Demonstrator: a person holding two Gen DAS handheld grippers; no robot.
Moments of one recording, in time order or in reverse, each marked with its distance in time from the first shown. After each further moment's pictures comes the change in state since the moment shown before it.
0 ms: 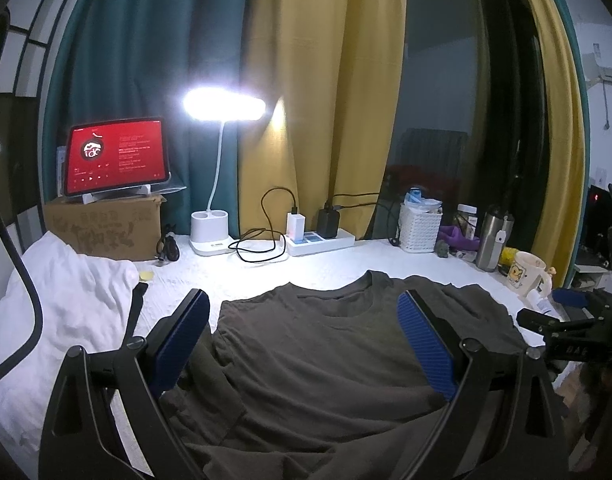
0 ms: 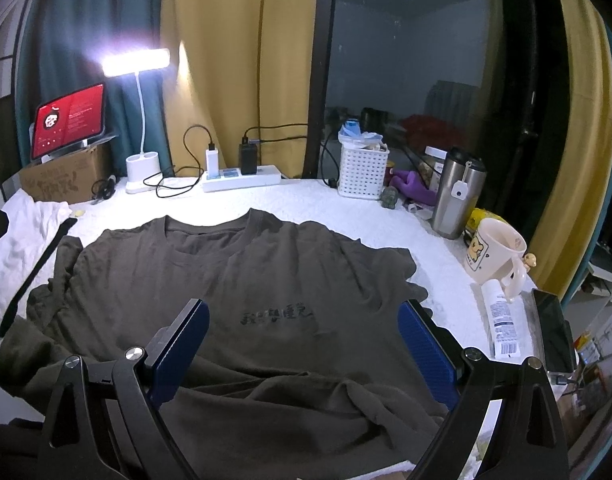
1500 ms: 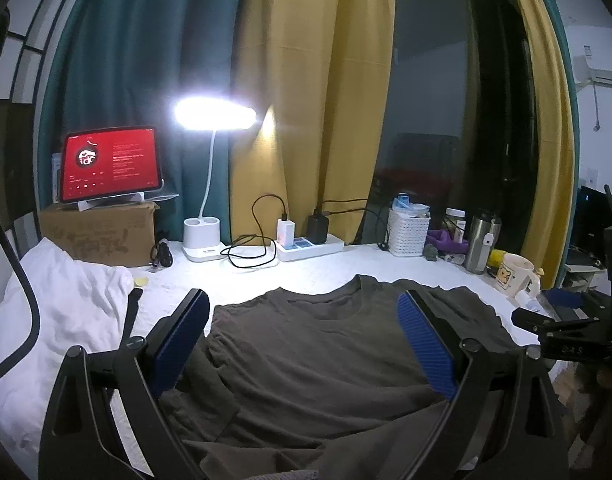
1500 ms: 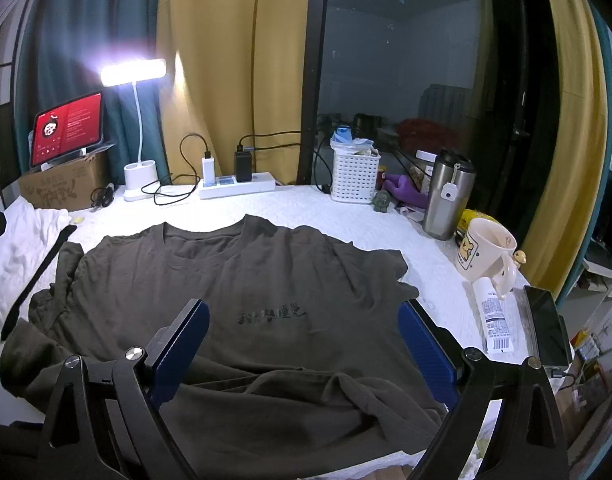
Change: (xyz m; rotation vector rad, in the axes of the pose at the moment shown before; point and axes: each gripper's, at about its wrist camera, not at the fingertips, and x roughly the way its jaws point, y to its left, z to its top) left arm -0.015 -0.005 0.003 0.006 -0.019 -0.038; right arm -0.015 -0.007 -0.003 0.013 -0.029 -0.007
